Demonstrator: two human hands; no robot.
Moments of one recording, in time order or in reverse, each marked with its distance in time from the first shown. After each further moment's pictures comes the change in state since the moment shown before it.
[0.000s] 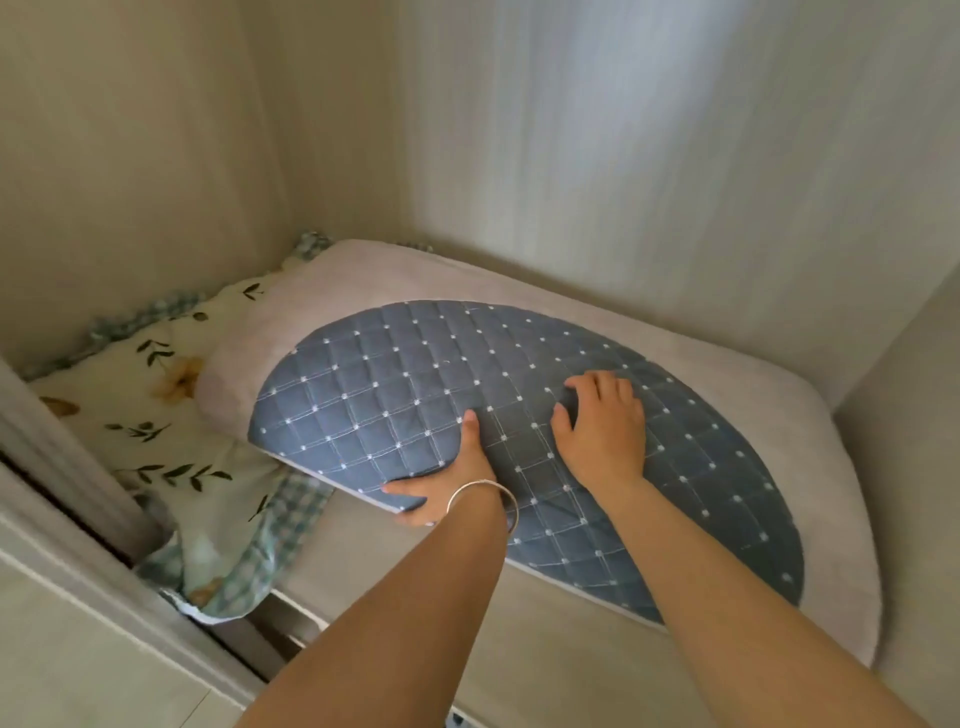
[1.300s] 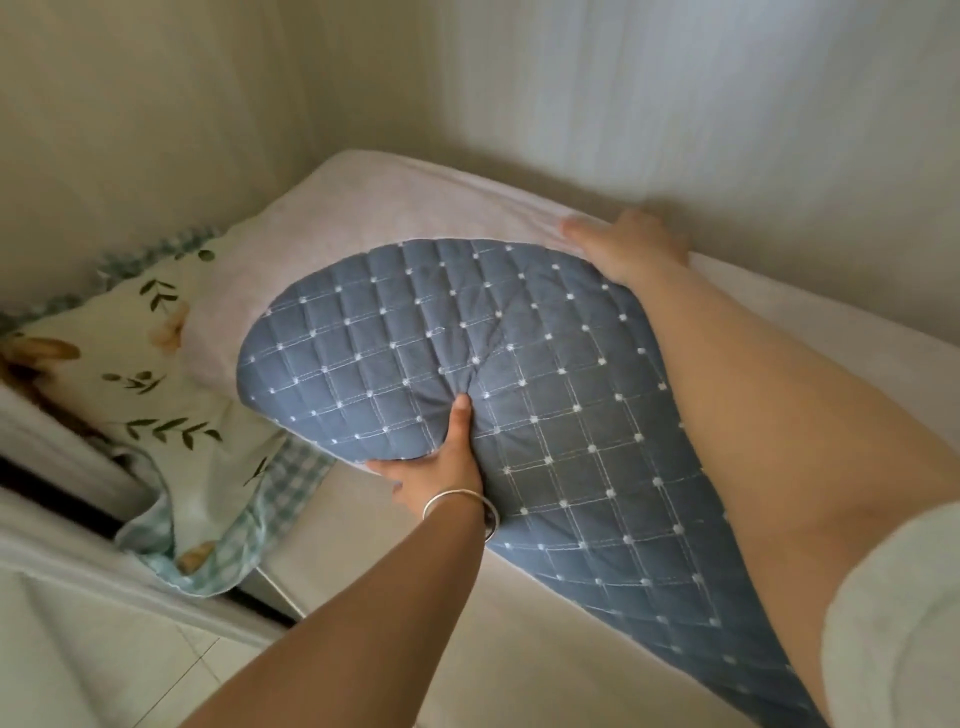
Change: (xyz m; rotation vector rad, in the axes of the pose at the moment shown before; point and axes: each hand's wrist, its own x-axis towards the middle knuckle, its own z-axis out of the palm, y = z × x) left_hand 0.044 -0.010 0.018 -0.031 0.075 0.083; right_hand 0.191 -0.010 0.000 0.069 -0.359 0.137
